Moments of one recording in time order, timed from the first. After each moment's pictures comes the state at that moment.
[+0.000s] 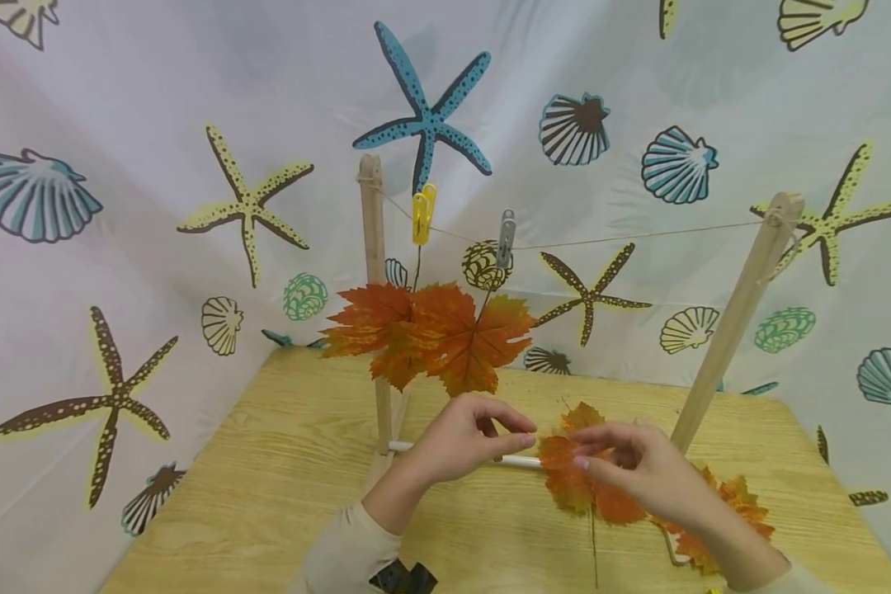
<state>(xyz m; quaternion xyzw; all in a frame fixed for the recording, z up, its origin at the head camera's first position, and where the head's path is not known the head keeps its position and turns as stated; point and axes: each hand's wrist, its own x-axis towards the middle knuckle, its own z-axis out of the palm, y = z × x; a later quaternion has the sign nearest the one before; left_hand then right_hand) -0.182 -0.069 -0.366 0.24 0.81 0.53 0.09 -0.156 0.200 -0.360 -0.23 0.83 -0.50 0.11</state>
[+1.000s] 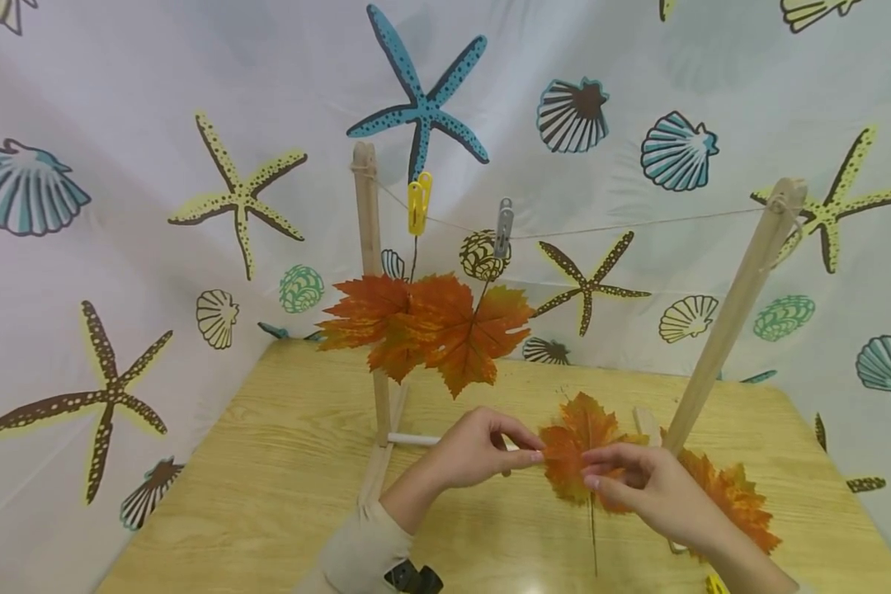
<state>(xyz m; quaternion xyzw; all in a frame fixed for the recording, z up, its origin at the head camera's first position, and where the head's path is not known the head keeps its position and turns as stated) -0.187 -0.055 -0.398 0.25 0.81 0.51 0.14 -0.142 0.217 -0.387 -0.19 0.81 -0.53 0.15</state>
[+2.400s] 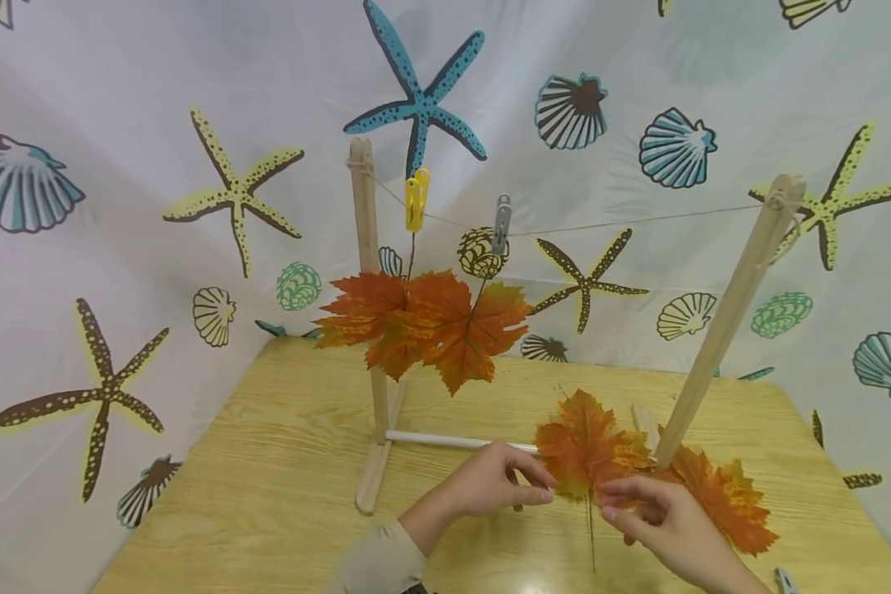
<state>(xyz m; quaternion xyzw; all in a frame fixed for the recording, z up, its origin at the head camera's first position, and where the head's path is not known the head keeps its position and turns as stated) -0.179 -0.035 -0.442 0.26 0.77 0.54 0.21 -0.121 0.236 -0.426 -0.13 0.84 -0.51 0.14</state>
